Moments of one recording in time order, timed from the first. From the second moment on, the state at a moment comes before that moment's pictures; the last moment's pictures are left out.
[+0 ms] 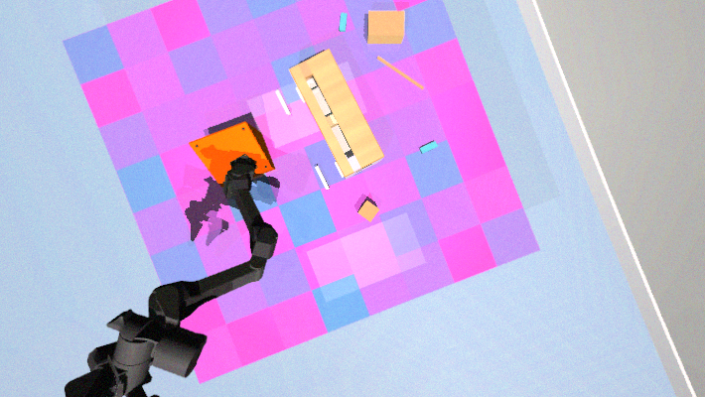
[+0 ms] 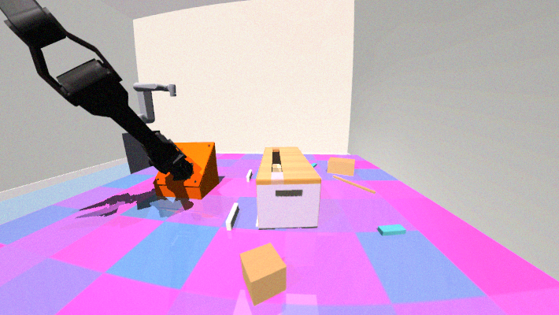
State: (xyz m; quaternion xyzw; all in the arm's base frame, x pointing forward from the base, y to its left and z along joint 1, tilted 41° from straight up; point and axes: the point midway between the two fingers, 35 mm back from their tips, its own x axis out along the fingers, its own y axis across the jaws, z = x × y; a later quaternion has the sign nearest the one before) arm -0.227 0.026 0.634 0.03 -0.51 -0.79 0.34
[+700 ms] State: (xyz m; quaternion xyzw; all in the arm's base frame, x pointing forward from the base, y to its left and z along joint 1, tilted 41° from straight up) arm -0.241 0.294 0.555 -0.19 -0.75 -0.63 0.03
